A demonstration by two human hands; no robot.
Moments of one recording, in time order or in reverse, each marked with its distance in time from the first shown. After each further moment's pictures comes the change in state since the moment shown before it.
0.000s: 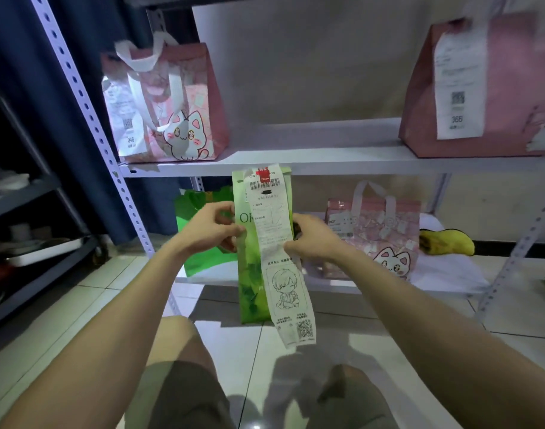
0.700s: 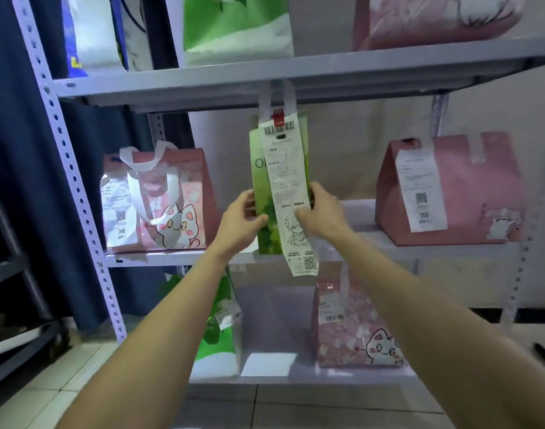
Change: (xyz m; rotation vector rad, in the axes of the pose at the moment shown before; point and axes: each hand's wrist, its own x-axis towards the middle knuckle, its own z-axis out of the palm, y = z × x) left_hand 0.120 0.135 -0.015 -0.032 0.313 0.395; right_hand 0.083 -0.073 -0.162 -0.102 0.592 0.026
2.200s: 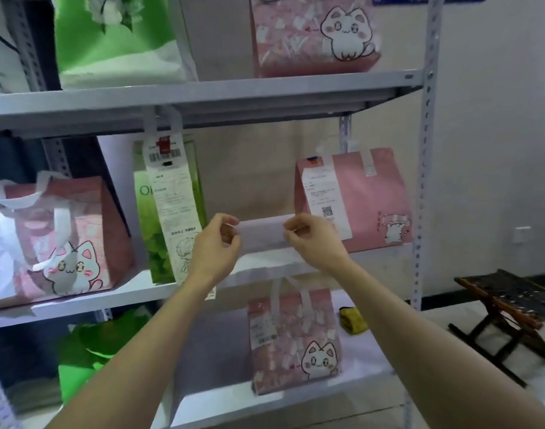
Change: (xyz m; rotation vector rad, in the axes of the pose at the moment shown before) left_hand 0.009 0.043 0.116 0.126 0.111 0.150; right_hand -0.044 0.099 -0.103 0.073 0.136 0.061
